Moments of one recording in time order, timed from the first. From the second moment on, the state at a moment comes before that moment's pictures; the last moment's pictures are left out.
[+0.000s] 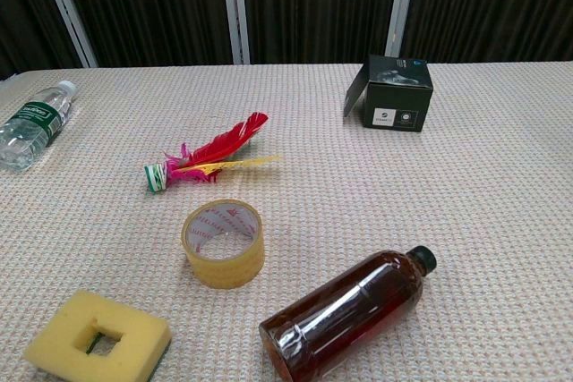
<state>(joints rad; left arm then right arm) -0.16 -1.22 -0.01 -1.48 1.58 1.45 0.05 0.08 -1.15 0.04 -1.56 -1.55 1.51 -0.11</state>
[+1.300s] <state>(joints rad) -0.66 -2.02 -0.31 -0.82 1.40 1.20 -0.08 0.09 -1.09 0.01 -1.54 -1.62 1.49 0.06</state>
